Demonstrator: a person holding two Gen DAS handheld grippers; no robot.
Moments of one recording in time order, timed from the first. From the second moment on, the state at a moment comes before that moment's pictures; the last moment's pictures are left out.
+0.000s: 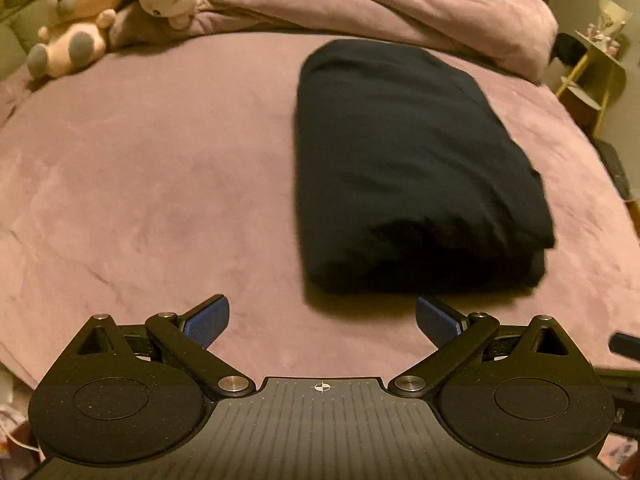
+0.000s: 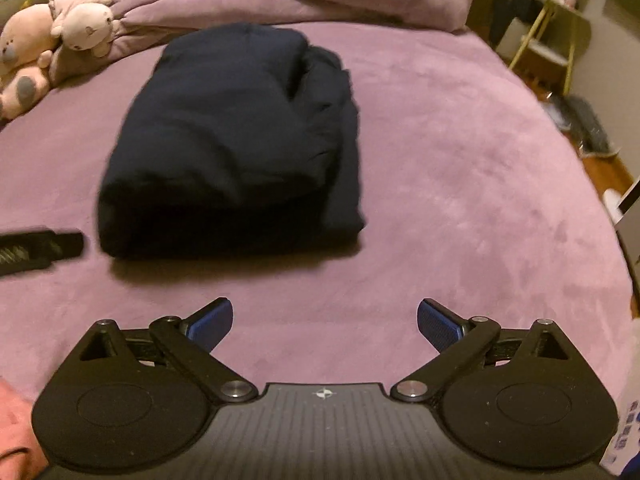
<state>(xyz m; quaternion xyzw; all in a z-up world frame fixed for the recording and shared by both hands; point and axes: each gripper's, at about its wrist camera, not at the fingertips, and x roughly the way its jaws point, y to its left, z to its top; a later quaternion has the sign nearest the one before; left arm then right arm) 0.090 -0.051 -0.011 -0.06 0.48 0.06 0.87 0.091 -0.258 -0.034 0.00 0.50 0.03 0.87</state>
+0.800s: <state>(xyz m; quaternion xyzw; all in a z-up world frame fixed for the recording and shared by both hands) 0.076 -0.051 0.021 -0.03 0.48 0.03 0.88 0.093 -0.231 0.026 -0.01 0.48 0.02 0.88</state>
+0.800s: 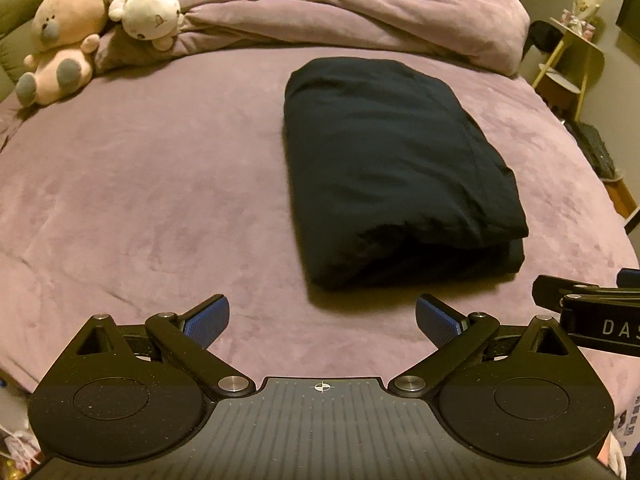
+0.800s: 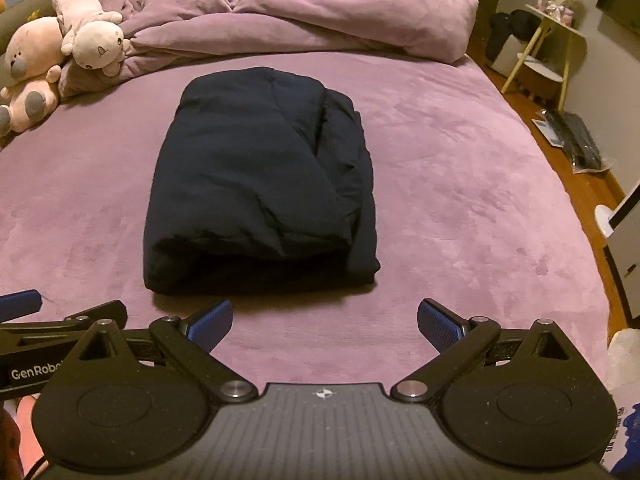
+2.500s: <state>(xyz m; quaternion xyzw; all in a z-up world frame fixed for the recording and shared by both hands) 0.073 -0.053 0.020 -0.05 0.50 0.02 0.87 0.089 -0.233 0.032 -0.02 0.49 0.01 0.87</state>
